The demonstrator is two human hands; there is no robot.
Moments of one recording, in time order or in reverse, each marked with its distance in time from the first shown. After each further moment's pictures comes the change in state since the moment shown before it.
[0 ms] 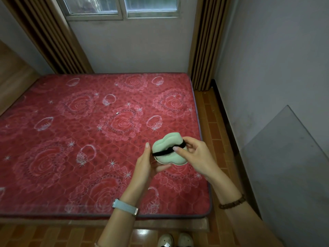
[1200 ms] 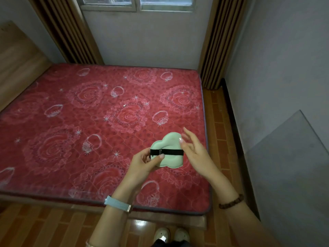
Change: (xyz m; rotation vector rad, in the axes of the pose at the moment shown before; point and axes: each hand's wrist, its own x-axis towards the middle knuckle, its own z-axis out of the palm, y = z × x) left_hand -0.022 -0.001 -0.022 0.142 0.028 0.088; right_hand 0.000 0.014 0.011 -0.180 -0.063 0.101
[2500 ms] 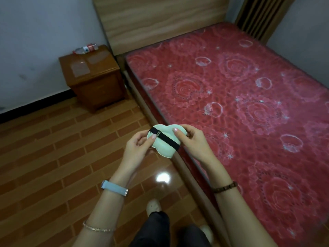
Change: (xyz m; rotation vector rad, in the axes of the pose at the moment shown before) left_hand -0.311 -0.055 -0.352 -0.278 1.046 0.102; right_hand -0.082 -0.074 0.480 -0.062 -0.832 -0.177
